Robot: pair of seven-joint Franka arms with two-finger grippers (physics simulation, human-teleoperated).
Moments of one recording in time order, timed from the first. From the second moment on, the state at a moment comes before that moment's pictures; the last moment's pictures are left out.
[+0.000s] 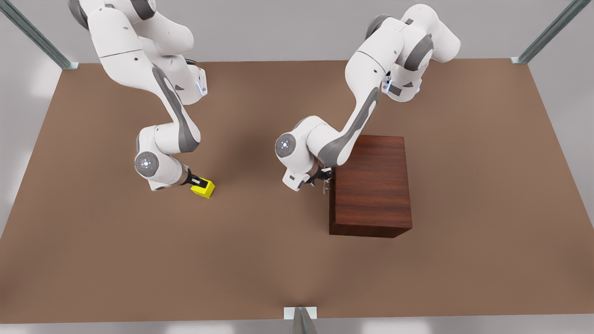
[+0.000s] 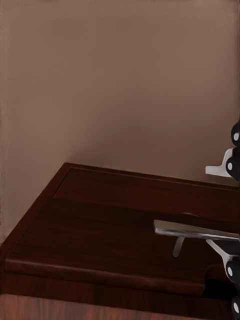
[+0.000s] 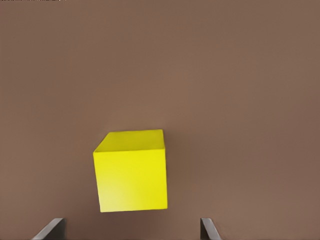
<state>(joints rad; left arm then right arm) -0.81 0.78 0.04 -1.21 0.23 1.73 -0.92 0.04 0.28 0.18 -2.14 0.09 2.23 0.60</state>
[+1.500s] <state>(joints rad) -0.06 0.26 0.00 -1.24 -0.05 1.44 -0.47 0.10 0.33 0.38 -1.76 -0.03 2.19 0.76</state>
